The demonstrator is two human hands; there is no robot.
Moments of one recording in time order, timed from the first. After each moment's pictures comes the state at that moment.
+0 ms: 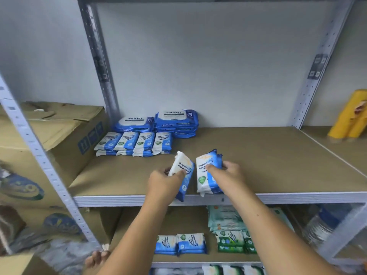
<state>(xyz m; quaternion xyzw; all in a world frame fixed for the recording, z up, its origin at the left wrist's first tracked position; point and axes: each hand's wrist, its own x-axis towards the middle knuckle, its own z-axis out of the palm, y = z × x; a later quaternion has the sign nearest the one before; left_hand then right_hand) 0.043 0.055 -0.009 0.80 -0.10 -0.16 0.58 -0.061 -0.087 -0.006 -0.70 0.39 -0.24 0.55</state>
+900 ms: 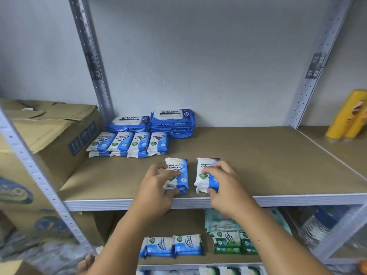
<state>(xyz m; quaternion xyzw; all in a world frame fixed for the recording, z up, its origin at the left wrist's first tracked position) 0.061 0.082 -0.035 0.82 -0.42 0.02 0.39 -0.088 -0.088 -0.019 -0.92 0.21 -0.22 0.24</state>
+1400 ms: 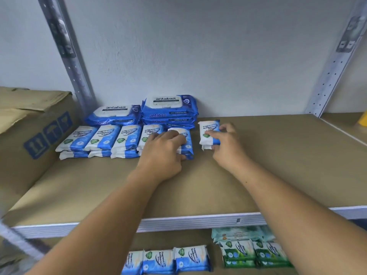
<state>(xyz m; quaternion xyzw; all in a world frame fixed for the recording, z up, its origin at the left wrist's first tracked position) 0.167 -0.024 -0.037 0.82 -0.51 0.20 0.19 0.049 -0.200 -0.047 -0.89 0.26 -0.29 0.24</state>
